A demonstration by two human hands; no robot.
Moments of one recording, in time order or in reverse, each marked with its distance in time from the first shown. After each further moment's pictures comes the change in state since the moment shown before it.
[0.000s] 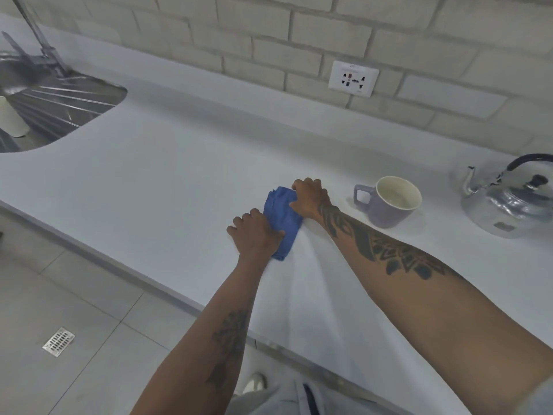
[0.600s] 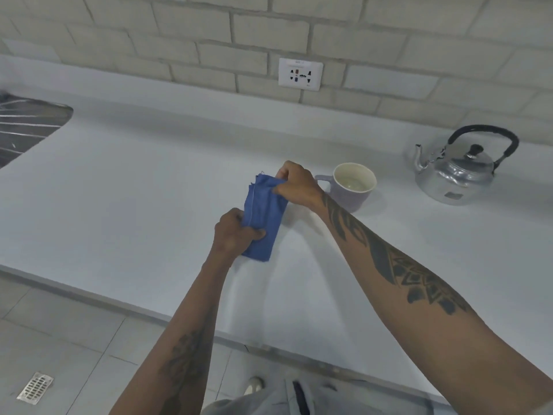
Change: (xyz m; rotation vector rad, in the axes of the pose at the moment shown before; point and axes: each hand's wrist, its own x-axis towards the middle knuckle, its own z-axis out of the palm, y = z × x) left_hand -0.009 0.009 -0.022 -0.710 -0.327 0.071; right_hand -0.049 0.029 -0.053 0.611 0.141 0.059
